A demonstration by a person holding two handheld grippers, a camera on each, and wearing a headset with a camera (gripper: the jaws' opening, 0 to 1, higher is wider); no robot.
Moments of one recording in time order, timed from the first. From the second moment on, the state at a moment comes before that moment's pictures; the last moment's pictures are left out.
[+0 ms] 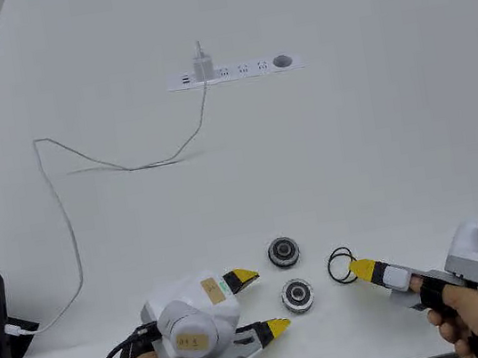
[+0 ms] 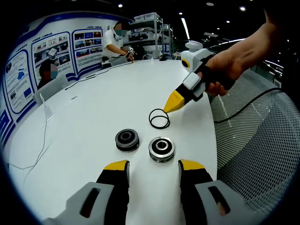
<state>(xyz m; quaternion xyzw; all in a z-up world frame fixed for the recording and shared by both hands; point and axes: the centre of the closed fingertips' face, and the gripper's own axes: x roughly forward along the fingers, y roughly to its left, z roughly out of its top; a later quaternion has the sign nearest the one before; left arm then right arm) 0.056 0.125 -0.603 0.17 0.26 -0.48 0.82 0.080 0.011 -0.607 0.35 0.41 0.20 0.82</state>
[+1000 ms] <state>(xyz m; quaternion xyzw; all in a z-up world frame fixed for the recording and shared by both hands) 0.056 0.124 -0.603 0.17 0.26 -0.49 0.82 0.068 0.018 -0.607 0.14 0.42 0.26 0.86</state>
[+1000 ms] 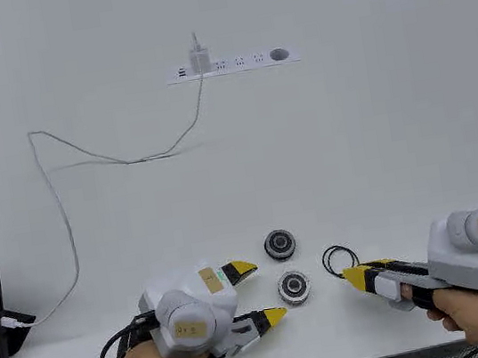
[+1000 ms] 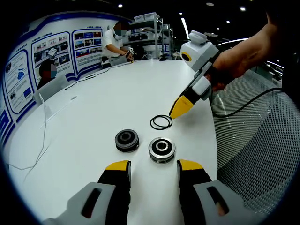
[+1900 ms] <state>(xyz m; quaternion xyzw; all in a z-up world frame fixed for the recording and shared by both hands) 0.092 0.116 -0.582 0.16 0.24 -0.46 0.84 0.073 0.041 -0.598 0.15 0.41 0.28 0.85</state>
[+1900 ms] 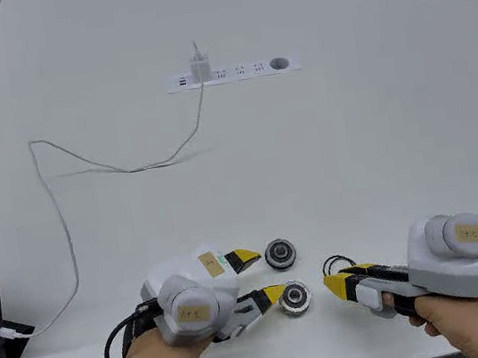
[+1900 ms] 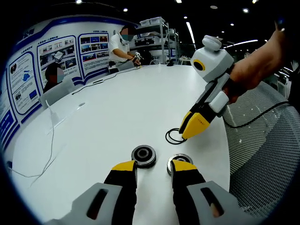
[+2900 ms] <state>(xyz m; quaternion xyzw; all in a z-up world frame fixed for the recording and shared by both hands) 0.120 0.101 -0.589 0.18 0.26 -0.45 0.84 0.082 0.057 -0.594 0.18 0.41 0.29 0.85</state>
